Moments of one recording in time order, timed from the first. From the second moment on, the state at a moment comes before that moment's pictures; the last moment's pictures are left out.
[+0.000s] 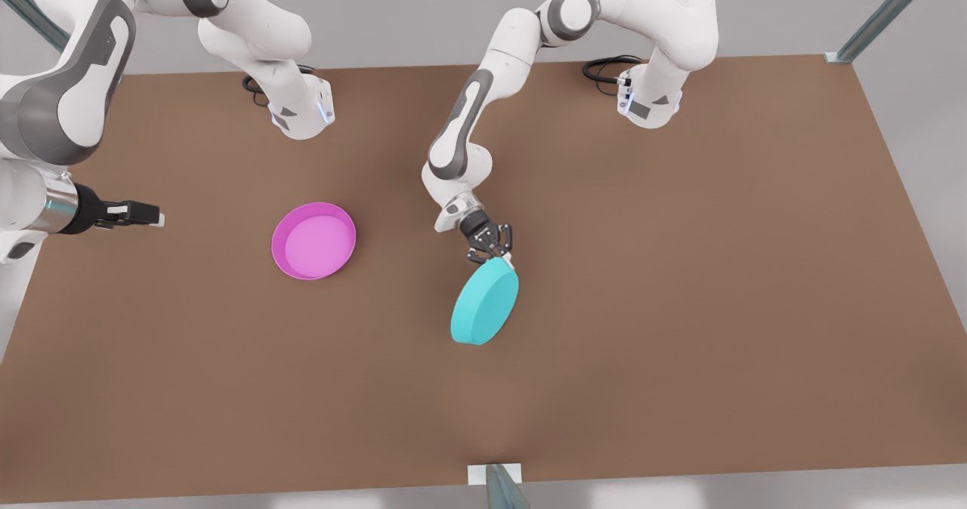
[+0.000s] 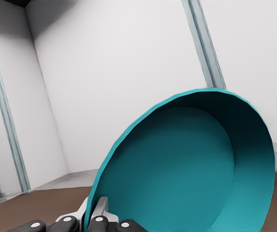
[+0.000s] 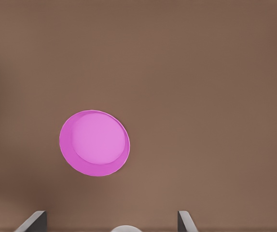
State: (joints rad) left arm -1.72 1.30 0.93 -1.45 0.73 1.97 -1.93; right arm -0.07 0.27 -0.07 -1.19 0.05 1.19 -0.13
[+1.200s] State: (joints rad) left arm -0.38 0.30 0.40 -1.11 -0.16 1.25 -1.17; right arm -0.16 0.07 -0.08 -2.14 0.02 1.63 -0.20
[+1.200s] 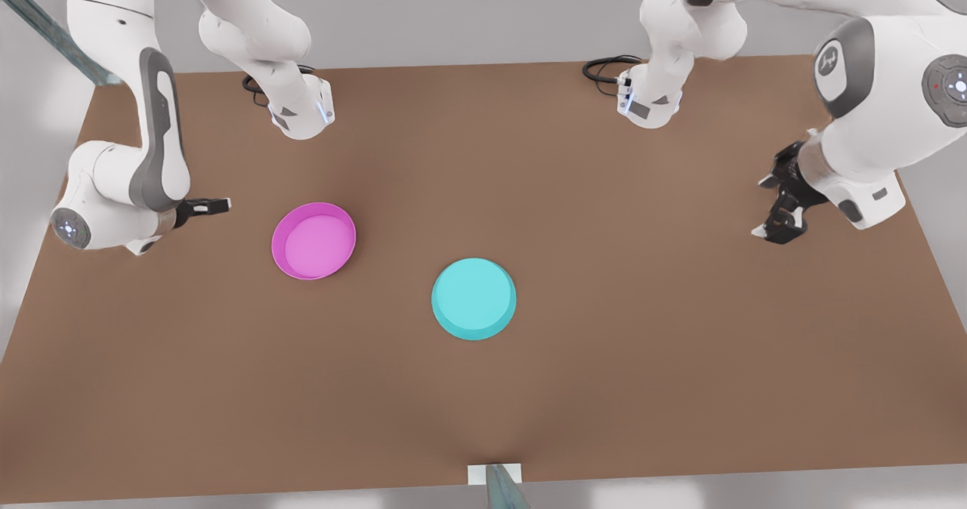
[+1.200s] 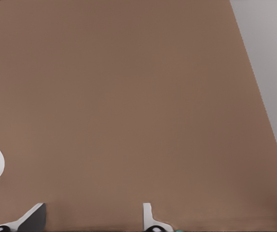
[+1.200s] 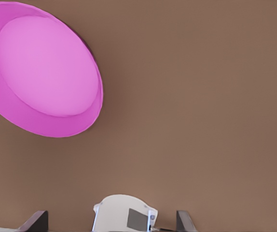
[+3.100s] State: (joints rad) left arm -0.09 0.18 0.07 -1.29 -0.16 1.22 -0.13; right arm -0.20 0.30 0.02 -2.43 0.58 2.32 -0.77
